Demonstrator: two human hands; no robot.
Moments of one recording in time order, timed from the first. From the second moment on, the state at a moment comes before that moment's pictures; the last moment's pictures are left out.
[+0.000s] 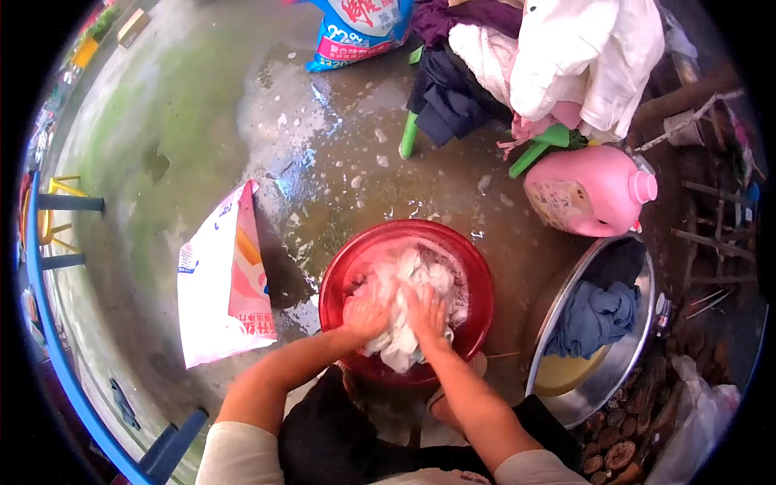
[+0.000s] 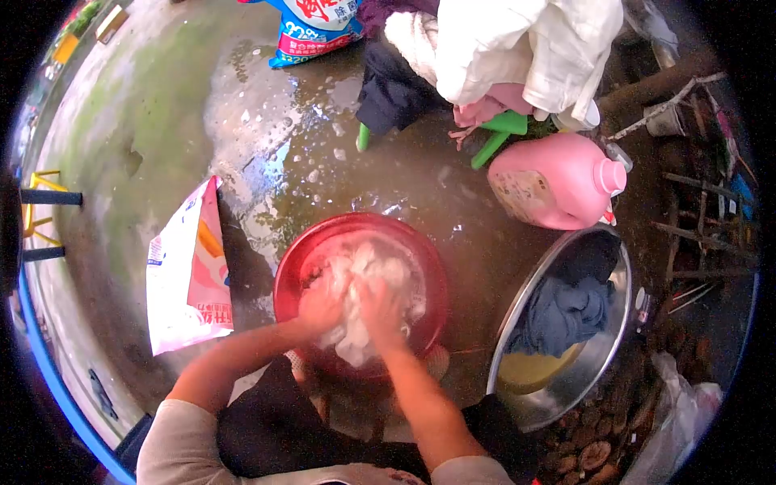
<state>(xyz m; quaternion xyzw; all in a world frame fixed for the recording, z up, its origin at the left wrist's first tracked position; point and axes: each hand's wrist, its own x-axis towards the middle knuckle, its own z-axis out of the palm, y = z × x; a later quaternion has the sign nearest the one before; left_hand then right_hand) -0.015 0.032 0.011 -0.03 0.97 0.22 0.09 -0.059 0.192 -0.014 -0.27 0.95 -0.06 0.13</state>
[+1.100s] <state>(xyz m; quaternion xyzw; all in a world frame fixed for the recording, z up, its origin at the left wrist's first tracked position) -0.061 0.020 0.024 0.07 0.89 0.19 0.41 -0.088 0.178 0.001 -0.18 0.98 -0.08 0.10</state>
